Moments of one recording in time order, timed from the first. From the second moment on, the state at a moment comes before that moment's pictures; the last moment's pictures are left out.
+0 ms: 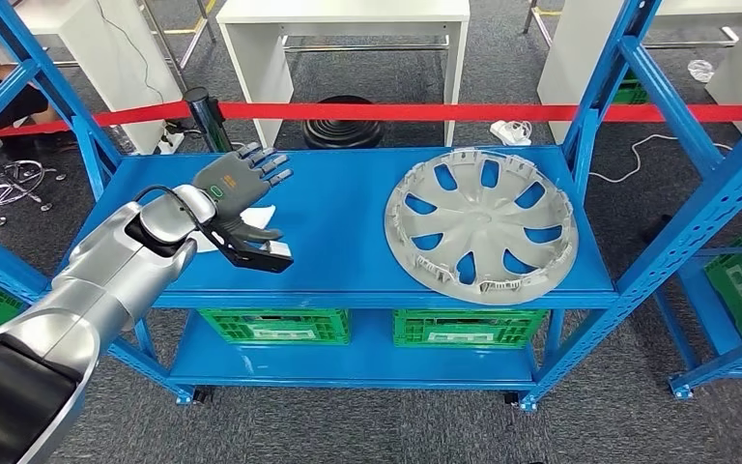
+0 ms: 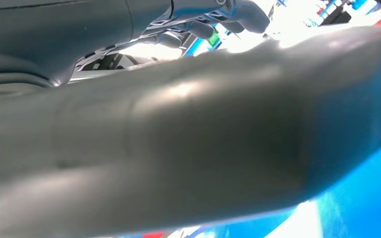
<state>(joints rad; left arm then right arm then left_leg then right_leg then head) -1.15 -0.05 -0.90 -0.28 -1.32 0.27 -0.23 -0.09 0.20 -1.05 -0.18 1.28 -0.13 0.19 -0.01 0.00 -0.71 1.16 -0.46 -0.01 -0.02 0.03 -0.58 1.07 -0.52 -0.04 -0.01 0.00</state>
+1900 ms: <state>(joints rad) -1.15 0.28 -0.87 -0.25 -1.34 -0.17 -0.36 -0.09 0.20 -1.05 -0.18 1.27 -0.13 0.18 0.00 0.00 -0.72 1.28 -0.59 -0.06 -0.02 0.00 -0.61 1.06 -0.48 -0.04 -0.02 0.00</state>
